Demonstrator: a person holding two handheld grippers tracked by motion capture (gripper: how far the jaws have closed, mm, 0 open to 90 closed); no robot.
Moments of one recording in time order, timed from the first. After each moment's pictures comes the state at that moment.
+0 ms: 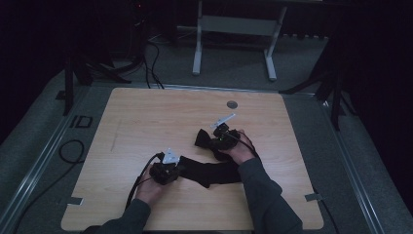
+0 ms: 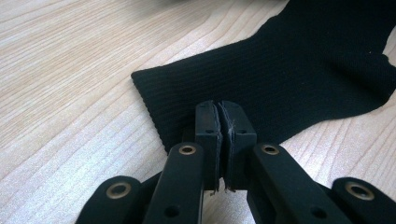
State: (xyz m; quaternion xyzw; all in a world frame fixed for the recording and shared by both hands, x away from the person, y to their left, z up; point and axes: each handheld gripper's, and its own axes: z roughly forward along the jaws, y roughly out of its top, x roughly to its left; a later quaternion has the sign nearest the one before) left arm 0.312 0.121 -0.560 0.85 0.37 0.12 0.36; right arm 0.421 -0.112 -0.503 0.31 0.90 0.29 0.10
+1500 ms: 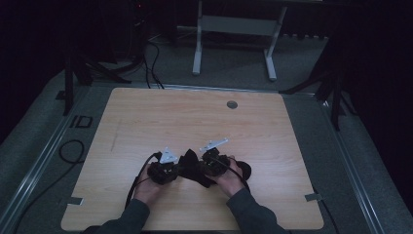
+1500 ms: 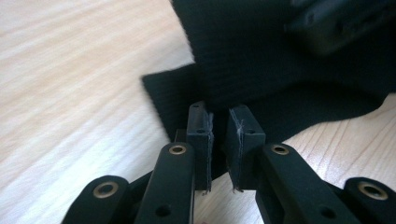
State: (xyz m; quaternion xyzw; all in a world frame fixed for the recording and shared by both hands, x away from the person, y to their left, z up) left arm 0.309 0.130 -0.552 0.83 0.38 0.13 0.38; right arm 0.336 -0.080 -0.519 0.35 0.87 0.33 0.06
